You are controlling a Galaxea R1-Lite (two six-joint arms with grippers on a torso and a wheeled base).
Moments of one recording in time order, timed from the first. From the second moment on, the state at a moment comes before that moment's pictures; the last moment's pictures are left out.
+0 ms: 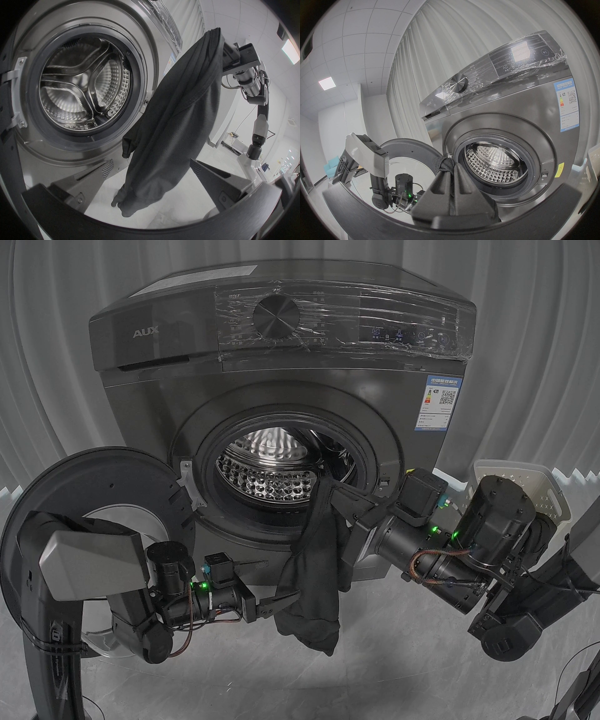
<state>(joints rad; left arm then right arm) -0.38 2.34 -0.59 -1.55 -0.60 -0.02 0.77 1.91 -0.71 -1.39 0.02 0.12</state>
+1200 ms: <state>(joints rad) -0.35 1.87 -0.31 -1.55 -0.59 -0.02 0.64 1.86 -0.50 -1.49 0.02 0.13</state>
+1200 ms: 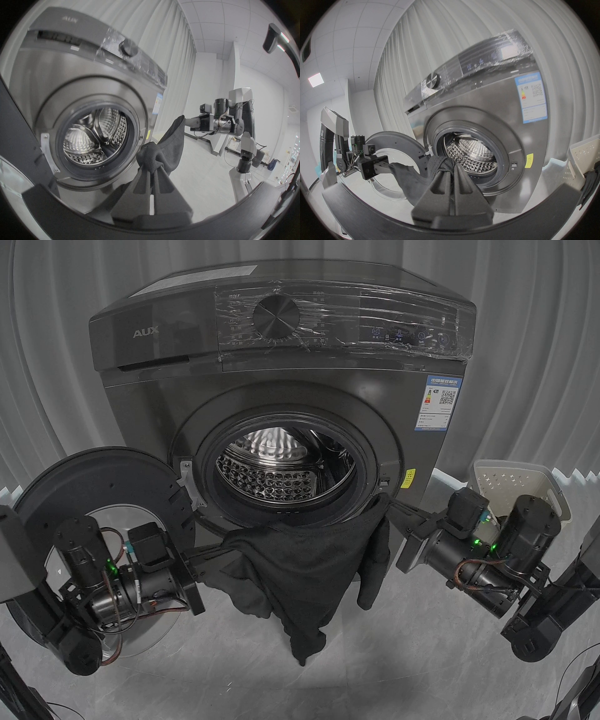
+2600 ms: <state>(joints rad) -0.38 1.54 -0.35 -1.55 -0.52 -0.12 0.63 1.79 -0.36 -1.53 0.04 0.14</state>
